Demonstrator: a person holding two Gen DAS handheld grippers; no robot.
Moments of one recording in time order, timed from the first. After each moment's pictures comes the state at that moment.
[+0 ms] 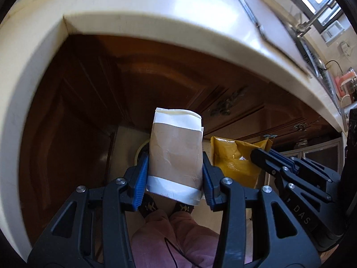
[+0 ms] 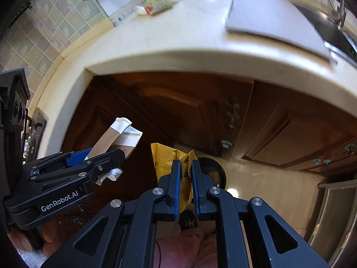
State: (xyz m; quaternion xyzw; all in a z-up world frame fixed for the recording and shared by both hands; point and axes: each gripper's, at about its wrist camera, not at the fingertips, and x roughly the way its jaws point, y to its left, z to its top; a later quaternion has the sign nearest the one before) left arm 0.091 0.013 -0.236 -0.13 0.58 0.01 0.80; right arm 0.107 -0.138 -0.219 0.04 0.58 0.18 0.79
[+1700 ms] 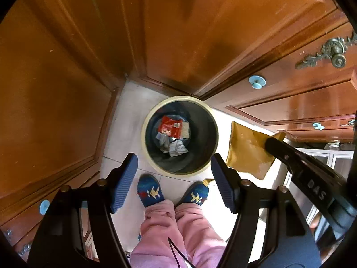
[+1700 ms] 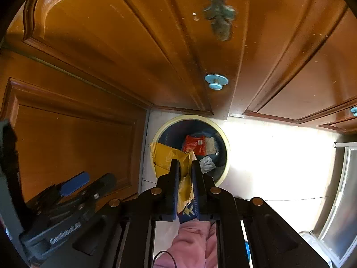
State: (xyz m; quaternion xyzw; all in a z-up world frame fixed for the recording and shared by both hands) left arm 0.086 0.040 -0.470 -0.16 0.65 0.07 0.74; right arm 0.129 -0.140 -0.472 0.06 0.68 0.11 0.72
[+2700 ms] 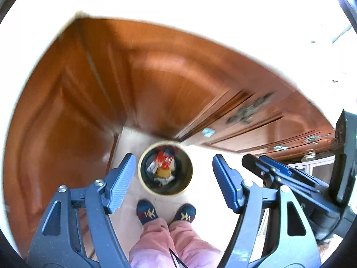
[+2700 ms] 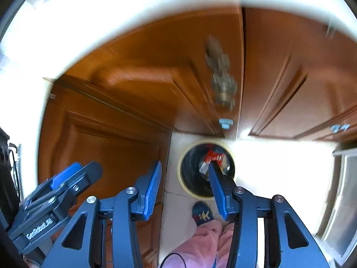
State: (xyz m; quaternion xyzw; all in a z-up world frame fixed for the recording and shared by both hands) left arm 0.099 0.034 -0.248 -0.14 0.55 0.03 0.82; right arm 0.130 -0.147 -0.286 0.10 0.62 0.14 0.77
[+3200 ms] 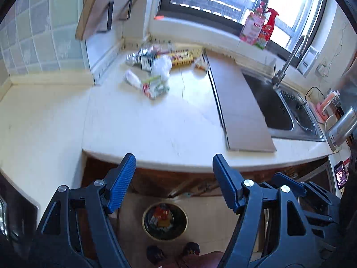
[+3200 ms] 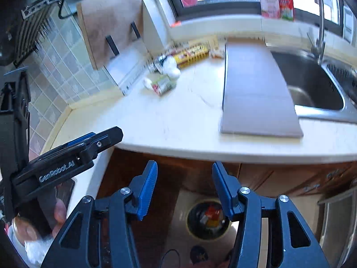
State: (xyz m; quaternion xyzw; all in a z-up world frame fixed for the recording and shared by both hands) left arm 0.154 0.040 -0.043 -0.09 0.42 -0.02 0.90; right arm 0.125 -0.140 -0.053 0.08 0.46 0.15 0.87
